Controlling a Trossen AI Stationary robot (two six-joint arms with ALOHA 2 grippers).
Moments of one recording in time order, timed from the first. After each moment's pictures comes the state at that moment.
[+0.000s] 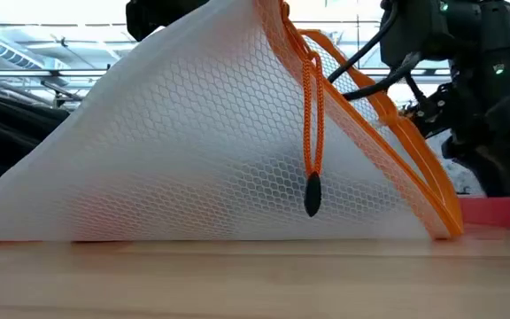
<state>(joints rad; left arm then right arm) -0.56 1.76 1.31 -0.47 -0.65 -0.70 0.35 1.65 0.89 -0.82 -0.12 0.74</state>
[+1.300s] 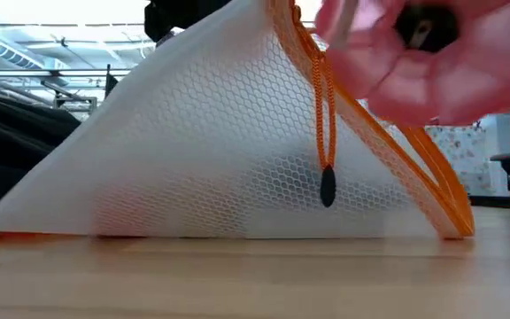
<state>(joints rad) -0.52 1.76 1.31 -0.41 -0.66 -0.62 0.52 1.65 1.18 -0.35 -0.13 0.75</state>
